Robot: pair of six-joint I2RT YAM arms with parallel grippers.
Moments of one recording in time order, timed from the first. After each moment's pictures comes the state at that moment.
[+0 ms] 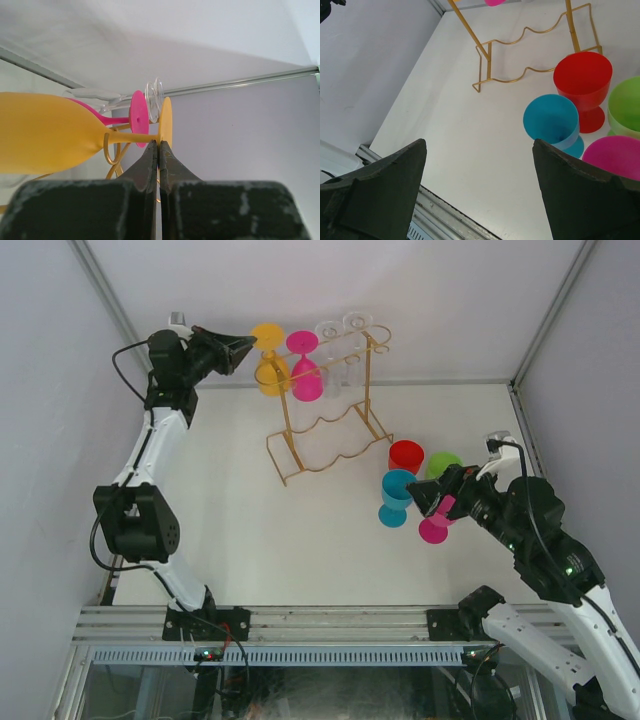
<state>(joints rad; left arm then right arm) -0.01 1.74 1.63 0.10 0.57 -1.34 0.54 0.60 1.02 -0.66 -0.03 0.50</state>
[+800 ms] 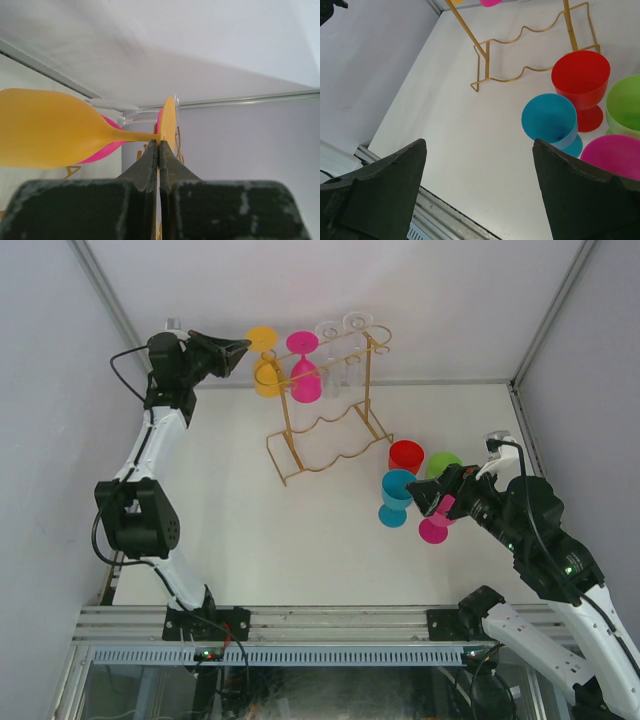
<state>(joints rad) 0.01 1.78 1.63 0.08 0.53 -1.34 0.54 0.61 1.02 -0.67 -0.02 0.49</state>
